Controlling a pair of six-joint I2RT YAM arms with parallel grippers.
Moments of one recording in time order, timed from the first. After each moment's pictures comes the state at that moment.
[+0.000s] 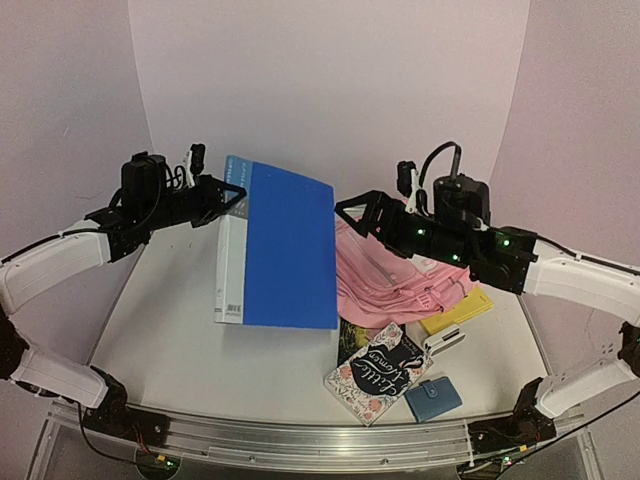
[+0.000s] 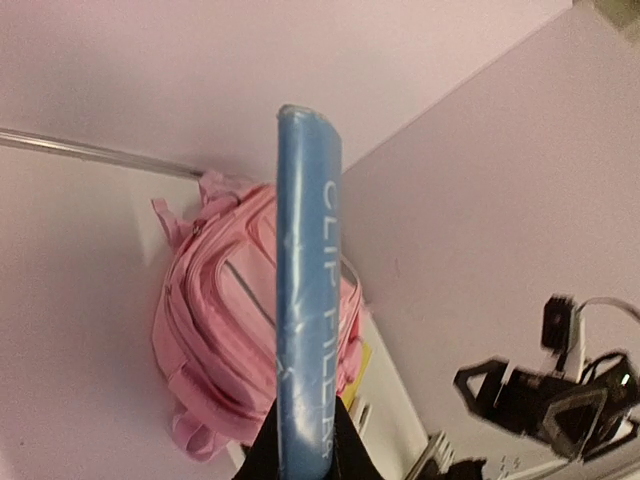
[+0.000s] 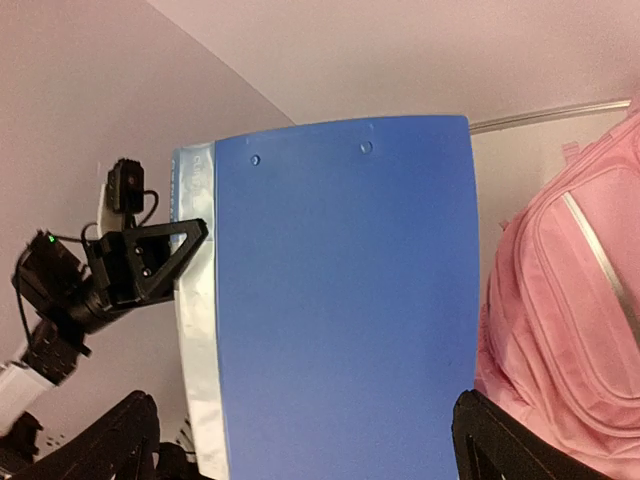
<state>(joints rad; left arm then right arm) -0.48 1.27 1.05 0.03 0.41 -0.73 0.91 1.32 1.12 -0.05 0.07 0.79</state>
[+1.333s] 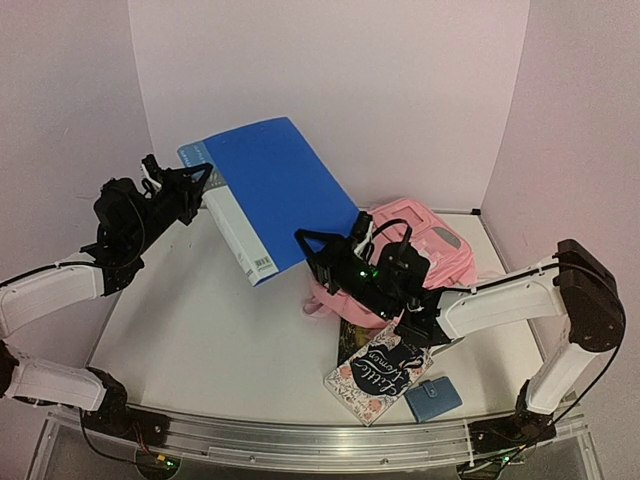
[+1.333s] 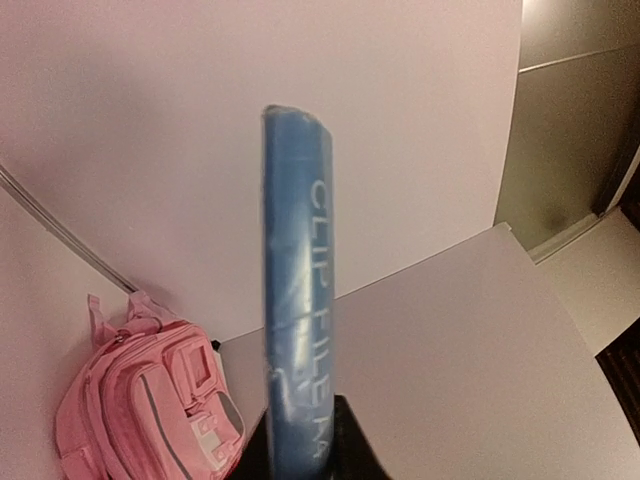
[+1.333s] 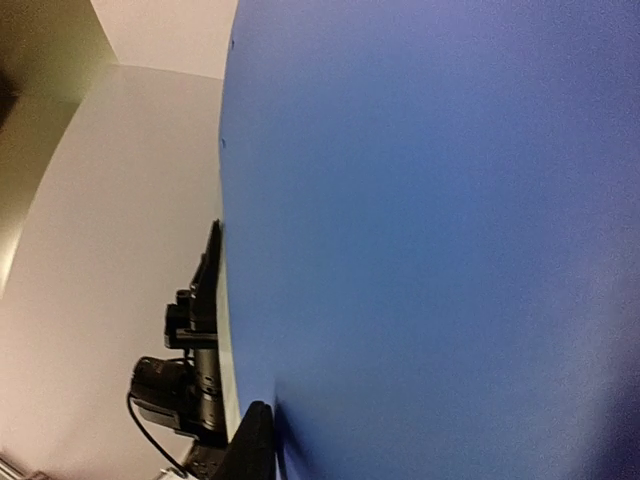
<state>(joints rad) -0.48 1.15 0.78 0.58 0.08 -1.23 1.08 1.71 0.94 0.91 0.21 1.27</state>
